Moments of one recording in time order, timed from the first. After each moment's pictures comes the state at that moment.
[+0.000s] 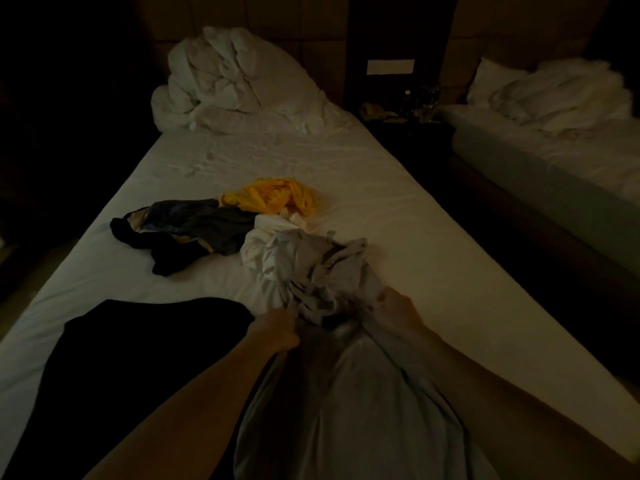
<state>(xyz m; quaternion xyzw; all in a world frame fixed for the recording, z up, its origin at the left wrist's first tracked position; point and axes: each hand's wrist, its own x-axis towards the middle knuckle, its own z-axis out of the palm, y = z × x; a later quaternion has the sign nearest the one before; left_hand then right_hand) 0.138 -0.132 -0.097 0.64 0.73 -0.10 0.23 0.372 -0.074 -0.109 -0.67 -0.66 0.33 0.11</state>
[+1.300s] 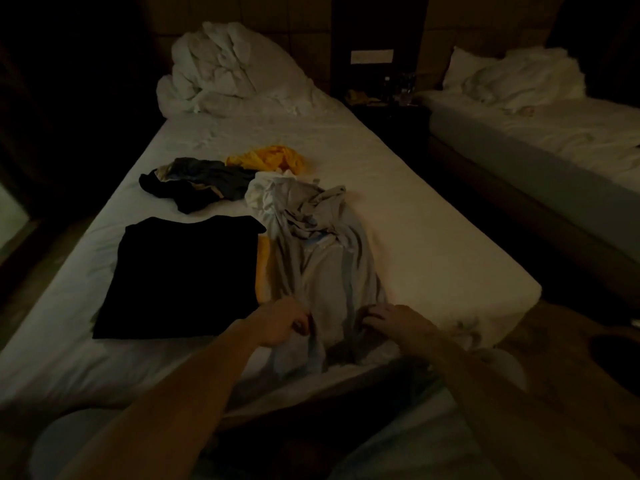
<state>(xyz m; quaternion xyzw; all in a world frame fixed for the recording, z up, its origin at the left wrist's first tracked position) 0.188 -0.366 -0.129 0.83 0.53 -0.05 0.12 0.488 -0.329 -0.159 -0.38 -0.92 0.02 -0.14</state>
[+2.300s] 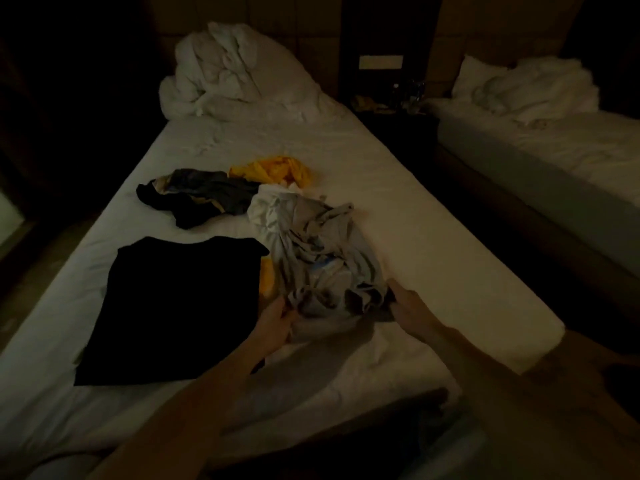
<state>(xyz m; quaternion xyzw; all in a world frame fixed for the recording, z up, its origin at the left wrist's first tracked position) 0.186 -0.317 -0.129 0.54 0.67 0.37 0.35 0.450 -0.254 -0.105 -0.57 -0.72 0.34 0.18</state>
